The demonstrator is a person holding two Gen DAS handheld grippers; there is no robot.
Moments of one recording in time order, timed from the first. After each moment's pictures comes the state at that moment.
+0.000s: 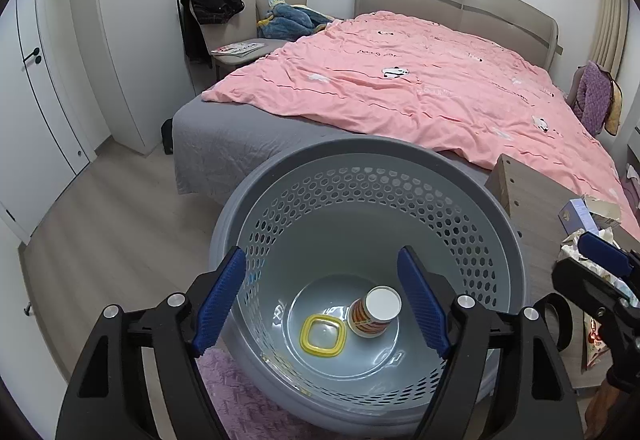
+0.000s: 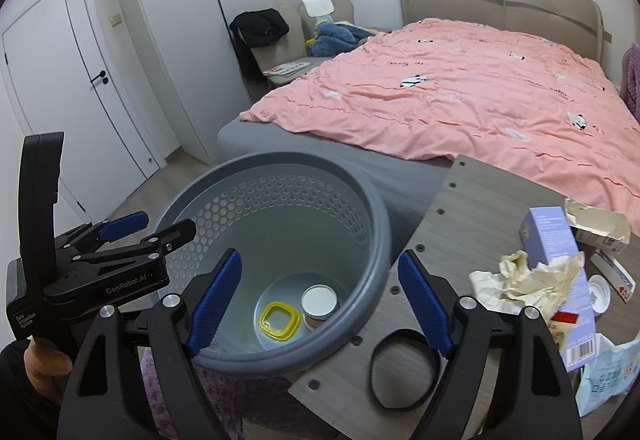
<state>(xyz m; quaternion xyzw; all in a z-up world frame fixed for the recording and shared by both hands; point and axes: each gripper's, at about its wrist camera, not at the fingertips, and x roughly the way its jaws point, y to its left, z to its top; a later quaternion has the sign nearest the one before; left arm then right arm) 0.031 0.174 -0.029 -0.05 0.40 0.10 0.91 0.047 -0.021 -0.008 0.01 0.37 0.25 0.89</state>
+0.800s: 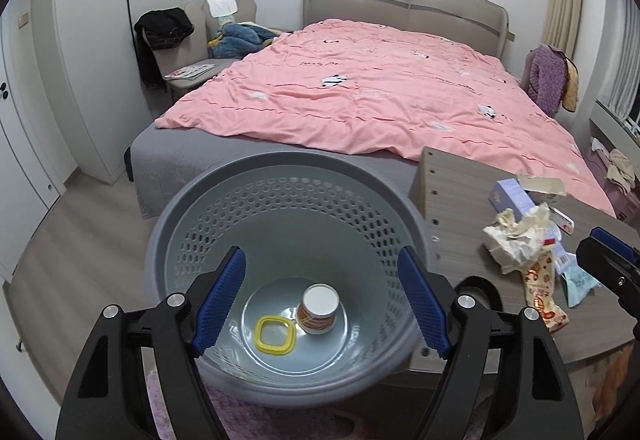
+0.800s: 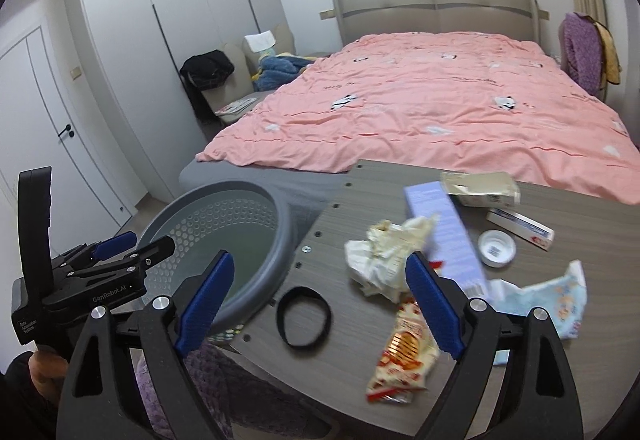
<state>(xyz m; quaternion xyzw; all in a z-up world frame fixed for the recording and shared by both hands) 0.013 0.099 -0.004 -0.02 0.39 0.02 0.92 0.001 -0.124 0.015 0.07 0.34 0.16 0.92</state>
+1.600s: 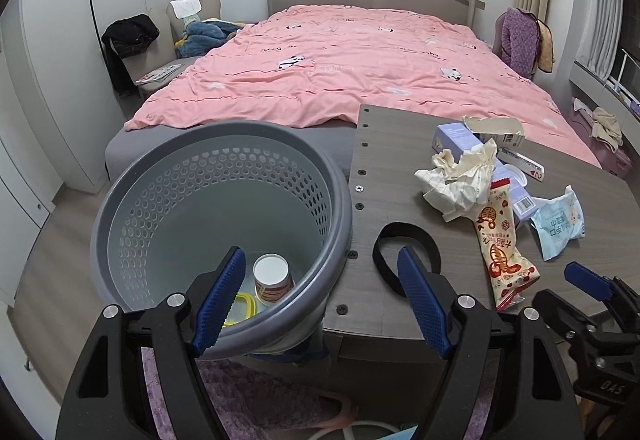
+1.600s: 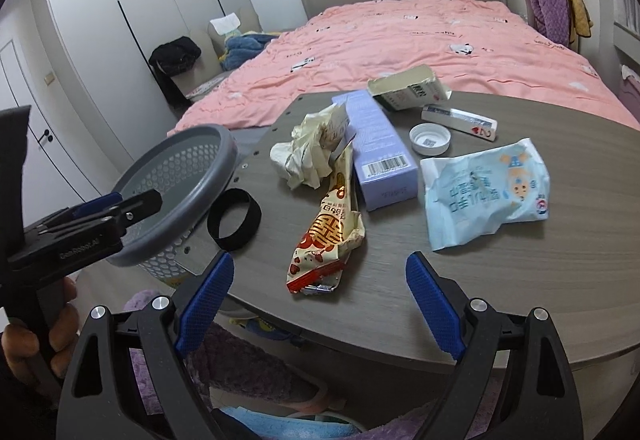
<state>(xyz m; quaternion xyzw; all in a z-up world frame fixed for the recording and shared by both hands) -0.008 0.028 -0.028 0.02 0.41 -0.01 0.91 -0.037 -0.168 -0.053 0.09 0.40 0.12 0.91</state>
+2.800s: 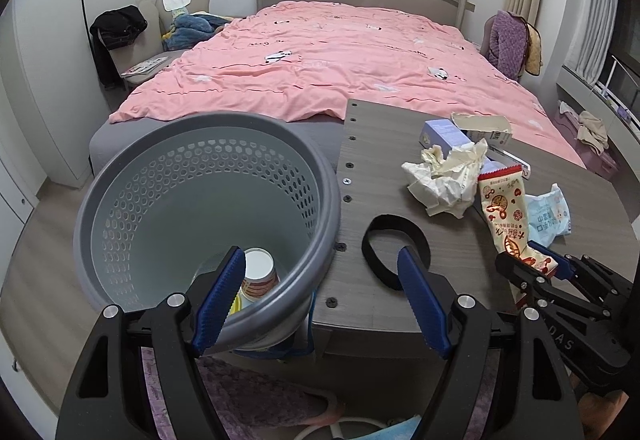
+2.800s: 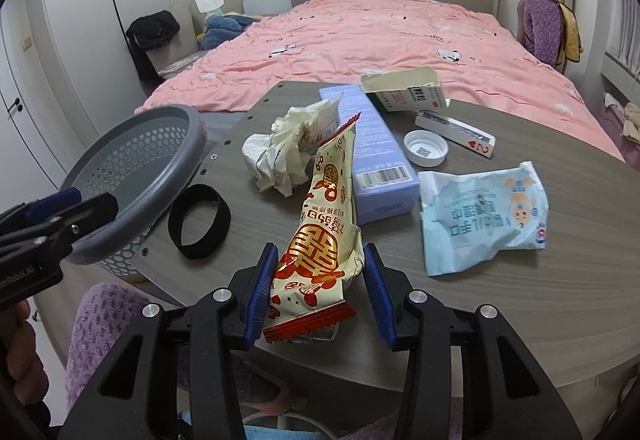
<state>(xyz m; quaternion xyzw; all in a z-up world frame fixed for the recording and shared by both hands) -0.011 0.030 -0.034 0.00 0.42 -0.04 0.91 -0.028 -0.153 -0.058 0.03 0.41 0.07 0.91</state>
